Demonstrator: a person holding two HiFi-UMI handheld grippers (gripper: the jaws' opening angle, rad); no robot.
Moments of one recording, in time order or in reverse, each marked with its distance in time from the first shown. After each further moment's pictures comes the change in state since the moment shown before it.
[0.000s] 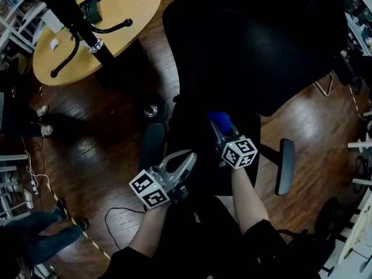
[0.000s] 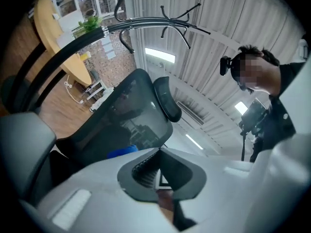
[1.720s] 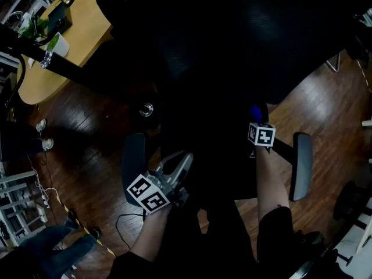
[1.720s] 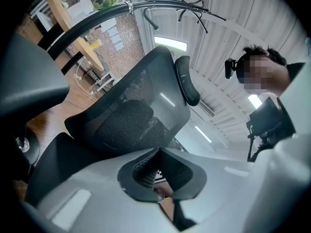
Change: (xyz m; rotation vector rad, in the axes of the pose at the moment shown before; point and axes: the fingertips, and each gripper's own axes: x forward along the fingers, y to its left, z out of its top) left arm 0.027 0.091 -0.070 -0.042 0.111 0.115; right arm -0.079 -0.283 -0.156 0.044 0.471 -0.623
